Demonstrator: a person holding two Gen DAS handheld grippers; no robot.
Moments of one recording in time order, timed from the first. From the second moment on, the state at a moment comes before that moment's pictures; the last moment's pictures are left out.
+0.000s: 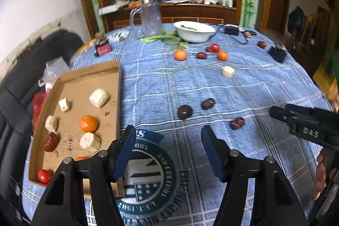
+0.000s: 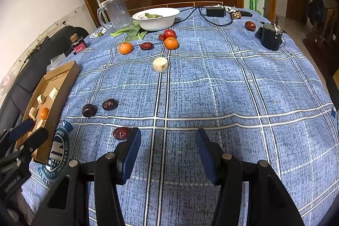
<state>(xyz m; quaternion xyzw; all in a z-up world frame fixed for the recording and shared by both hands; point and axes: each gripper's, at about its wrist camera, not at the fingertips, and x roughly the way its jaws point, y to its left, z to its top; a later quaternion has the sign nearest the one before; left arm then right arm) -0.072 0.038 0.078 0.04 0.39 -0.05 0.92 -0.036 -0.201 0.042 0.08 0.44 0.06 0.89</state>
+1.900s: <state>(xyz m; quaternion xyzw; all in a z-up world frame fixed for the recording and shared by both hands) 0.012 0.028 0.025 -0.02 0.41 -0.15 0.90 0.108 -0.163 0.020 0.03 0.42 0.07 0.90</state>
